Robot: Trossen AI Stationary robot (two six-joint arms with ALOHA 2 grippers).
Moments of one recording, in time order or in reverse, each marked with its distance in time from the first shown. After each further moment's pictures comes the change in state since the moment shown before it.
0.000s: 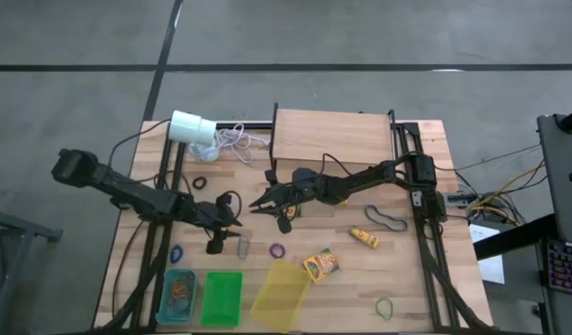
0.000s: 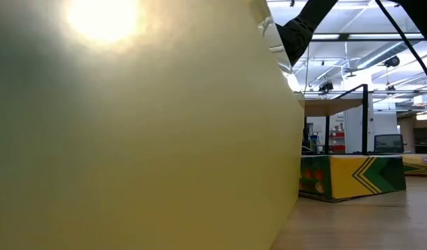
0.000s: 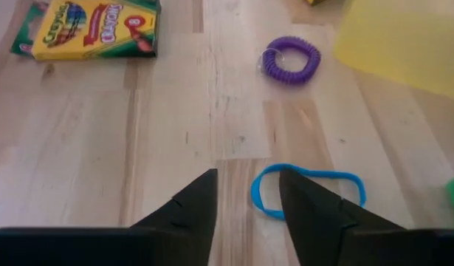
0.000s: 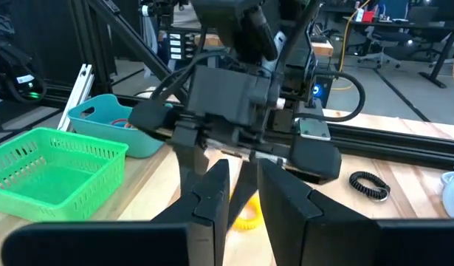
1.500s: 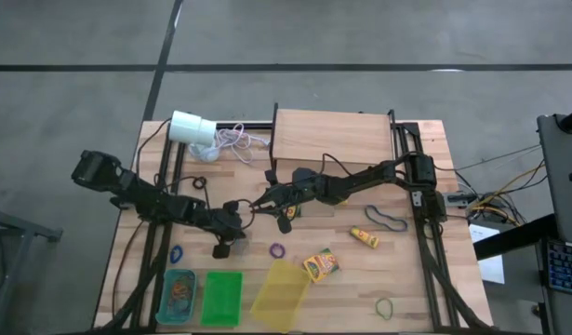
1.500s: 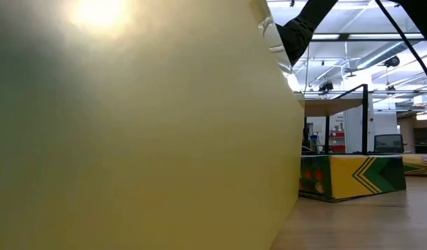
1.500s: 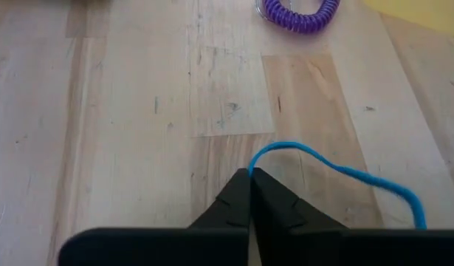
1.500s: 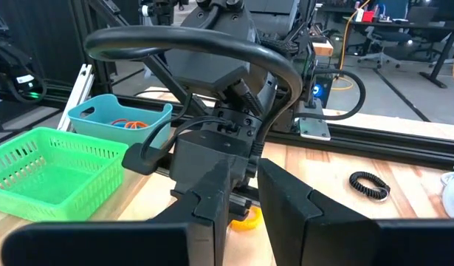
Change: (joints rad) left arm 0.000 0.301 0.001 0.198 0.061 -0.007; right arm 0.000 0.000 0.000 0.000 0.000 0.000
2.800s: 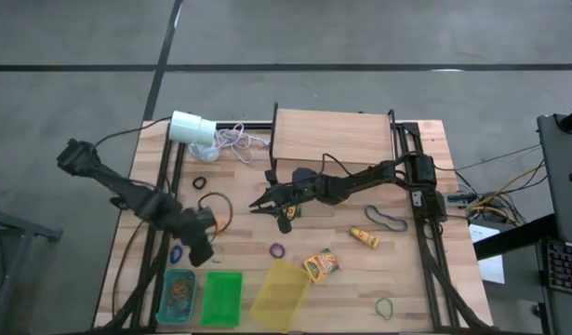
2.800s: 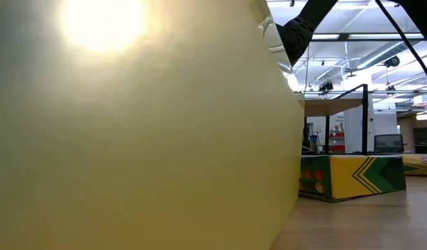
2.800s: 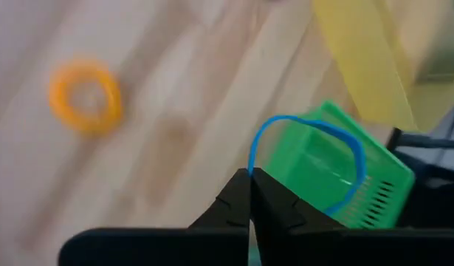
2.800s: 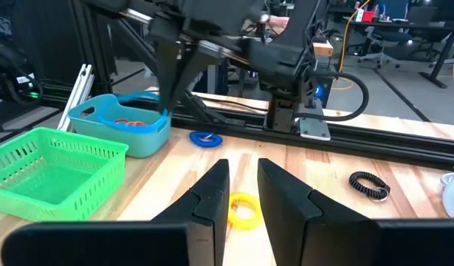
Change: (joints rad) left arm -0.283 -0.360 0.503 -1.140 0.005 -0.974; right arm 0.000 0.000 0.000 0.000 0.000 0.000
